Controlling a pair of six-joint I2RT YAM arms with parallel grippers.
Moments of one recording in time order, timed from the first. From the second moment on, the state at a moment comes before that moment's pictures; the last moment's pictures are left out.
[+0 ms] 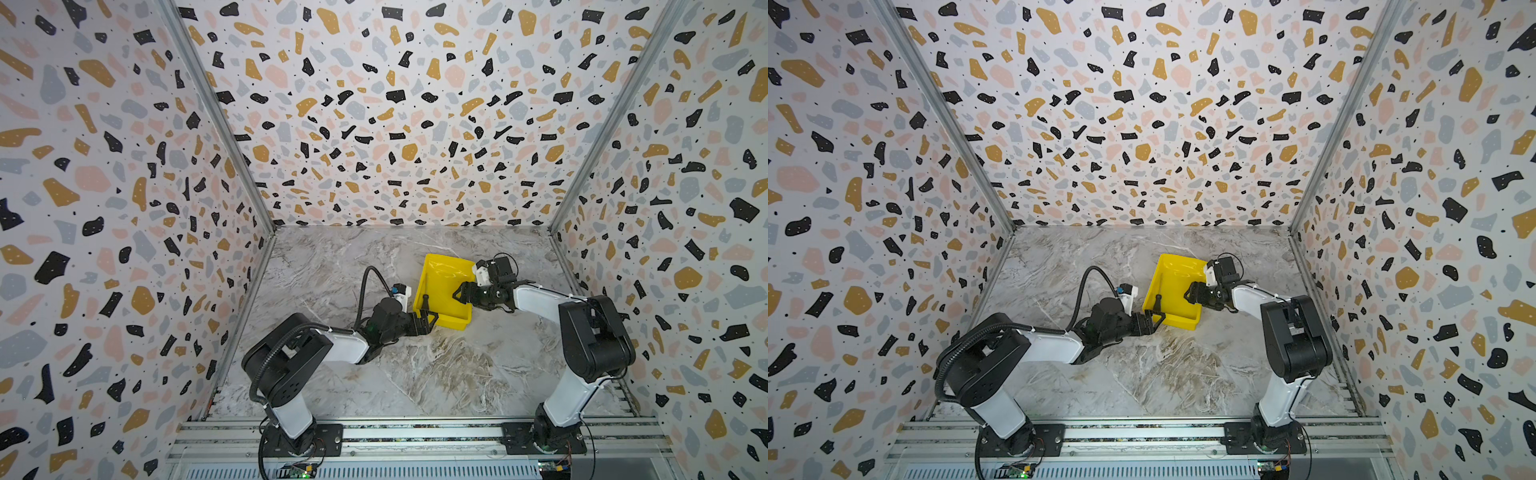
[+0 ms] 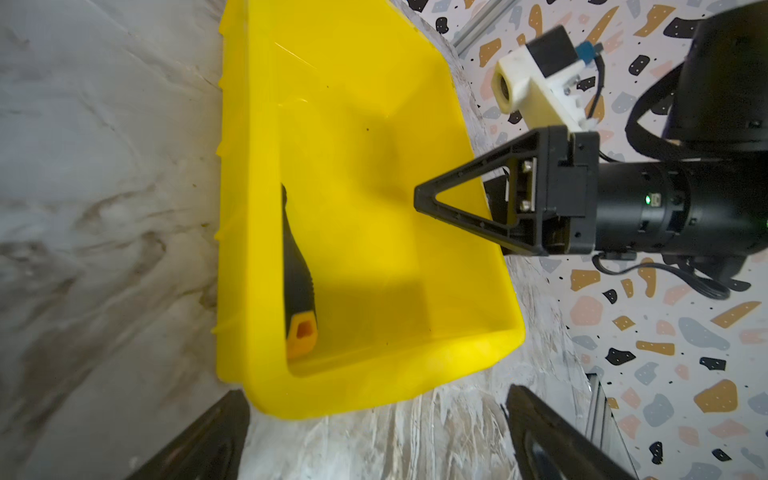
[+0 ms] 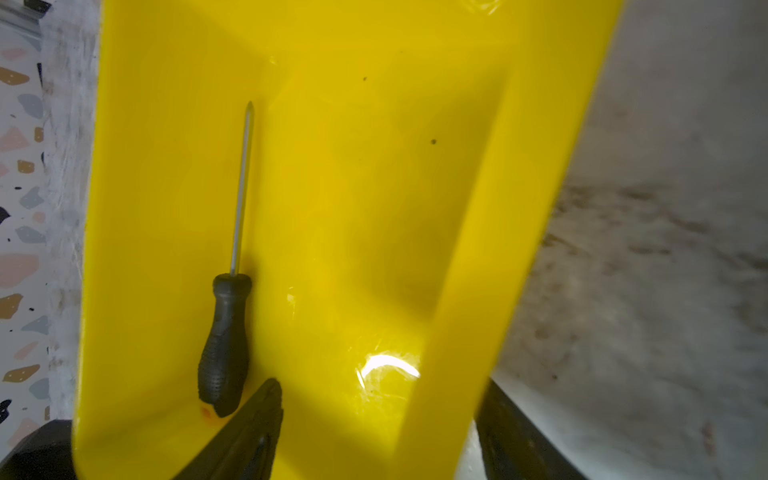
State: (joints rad) left arm -0.75 1.68 0.62 0.61 0.20 -0.75; right arm 0.28 1.77 1.01 -0.21 -0.40 0.41
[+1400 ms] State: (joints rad) left arm -0.49 1.14 0.58 -0.01 -0.17 -0.48; right arm 0.43 1.72 1.23 -0.41 -0.06 0.21
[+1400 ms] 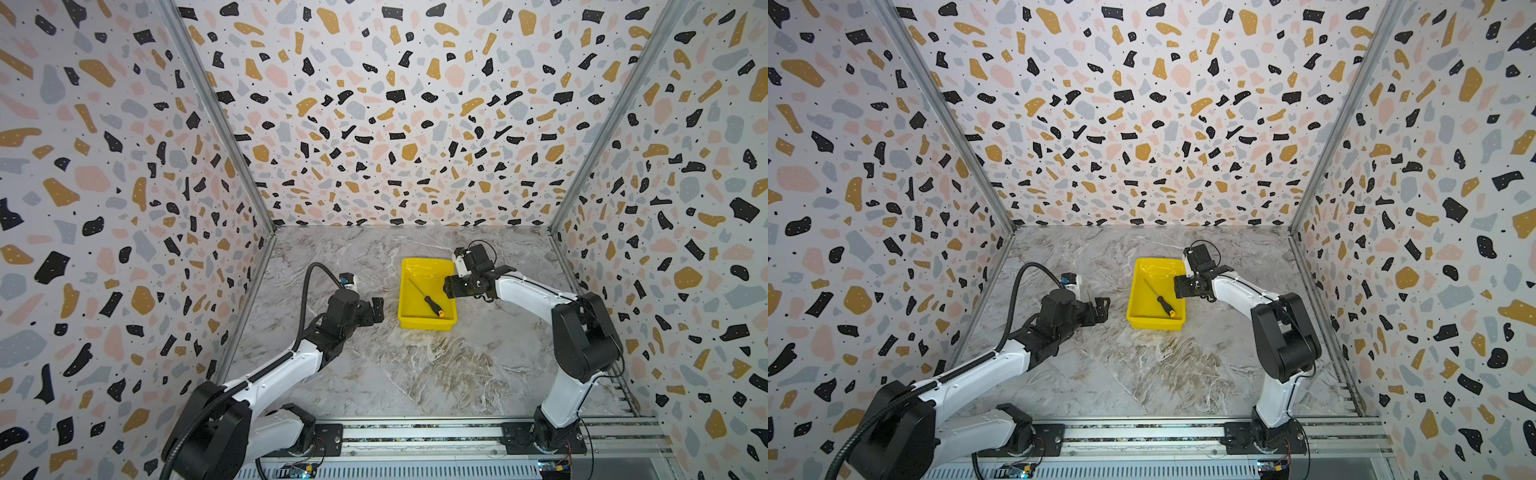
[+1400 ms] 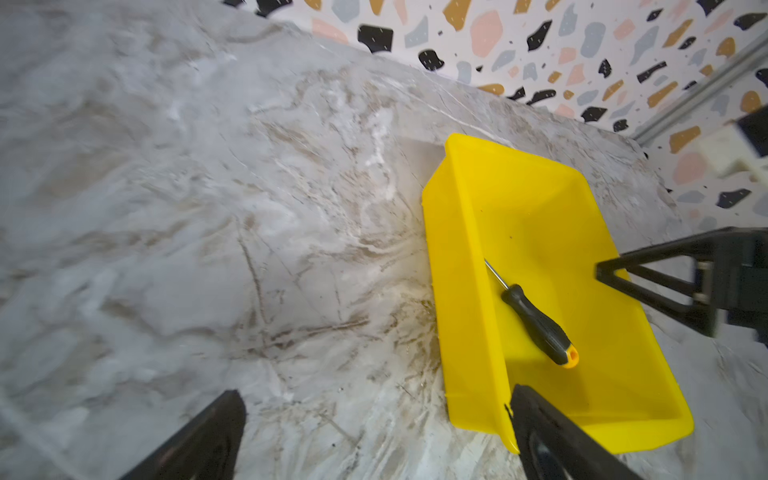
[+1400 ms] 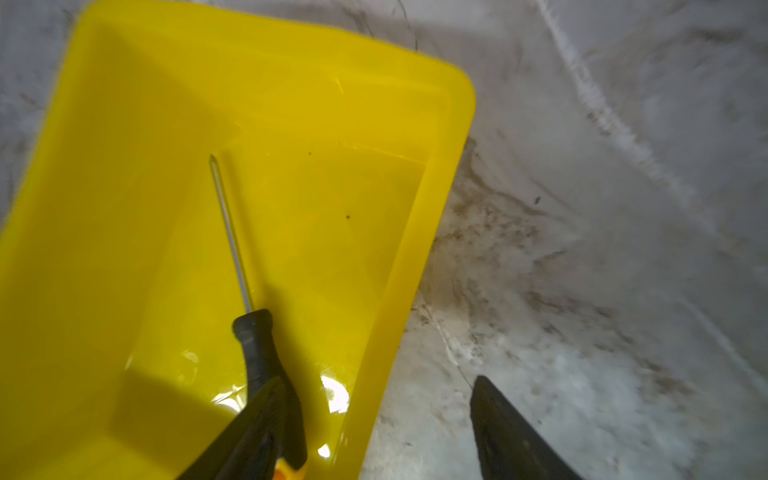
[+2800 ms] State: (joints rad) left arm -0.49 0.88 0.25 0.41 -0.91 -0.16; right arm 0.12 1.50 0.19 1.14 0.27 -0.04
